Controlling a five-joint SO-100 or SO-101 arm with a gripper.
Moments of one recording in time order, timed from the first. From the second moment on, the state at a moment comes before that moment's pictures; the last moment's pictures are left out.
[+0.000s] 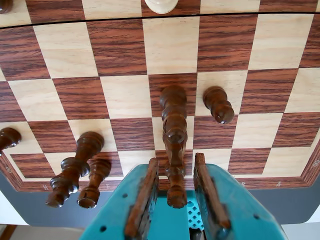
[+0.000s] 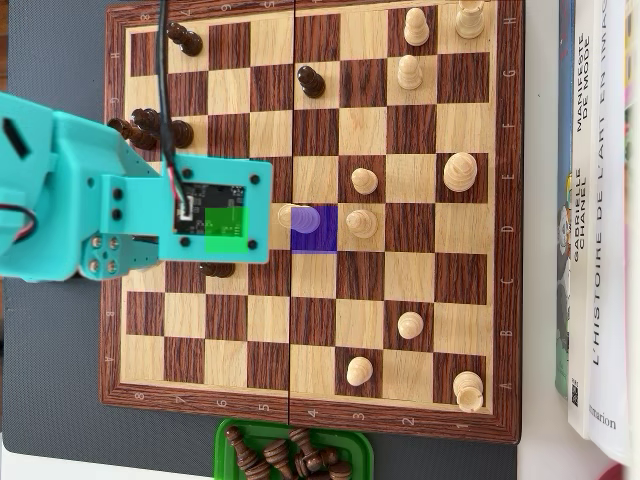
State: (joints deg) arm 2.4 118.4 114.2 87.5 90.2
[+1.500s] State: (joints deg) arm 3.6 107.0 113.8 81.9 90.2
